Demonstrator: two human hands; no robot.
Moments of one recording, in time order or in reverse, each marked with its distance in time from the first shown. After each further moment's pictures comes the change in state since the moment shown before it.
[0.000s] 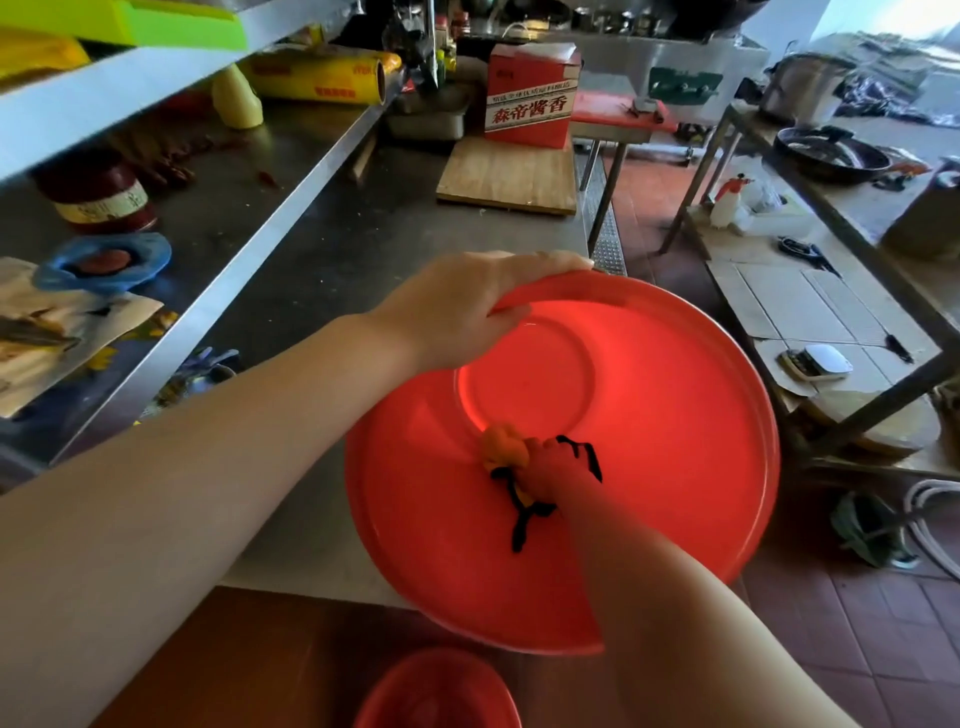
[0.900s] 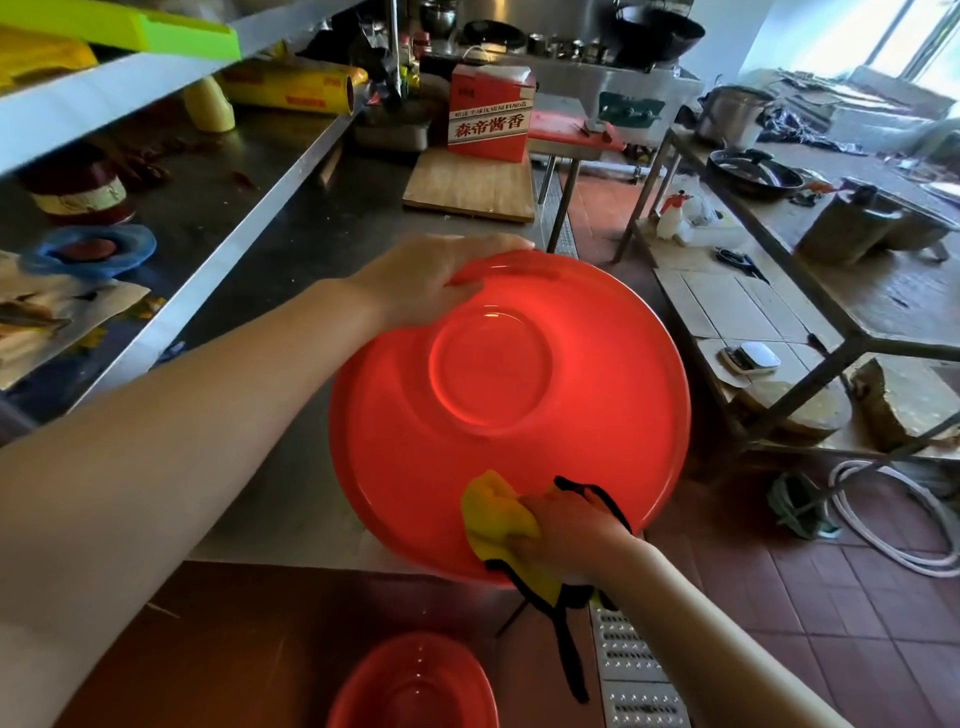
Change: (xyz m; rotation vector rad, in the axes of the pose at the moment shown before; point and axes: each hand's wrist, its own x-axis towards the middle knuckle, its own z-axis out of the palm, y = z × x) left_hand -0.010 -0.003 -0.011 -0.012 -0.047 0.005; right_hand -0.196 0.014 0.003 -0.055 0.010 -0.151
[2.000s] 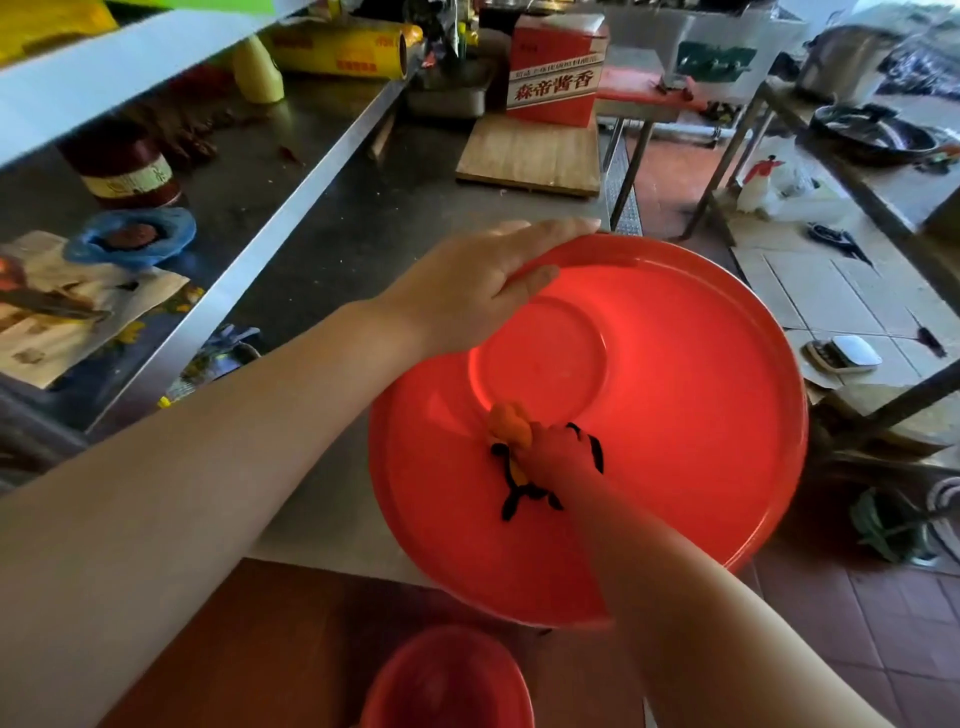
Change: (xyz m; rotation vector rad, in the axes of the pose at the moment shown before) left_hand -0.002 -0.007 0.009 -0.037 0.103 -0.018; right_hand 0.203 -0.006 0.012 0.002 0.088 0.176
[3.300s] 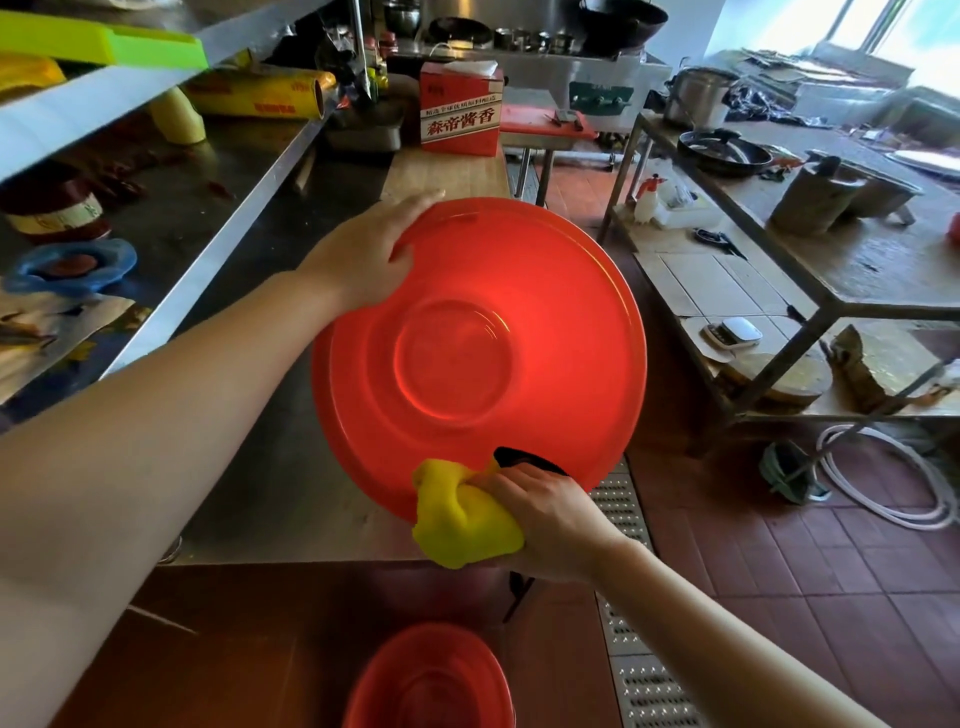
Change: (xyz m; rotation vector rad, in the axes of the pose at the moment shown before) left_hand -0.007 -0.007 -0.022 0.148 0.021 -0.141; right_hand -0.208 0.040 0.004 0.153 0.619 -0.709
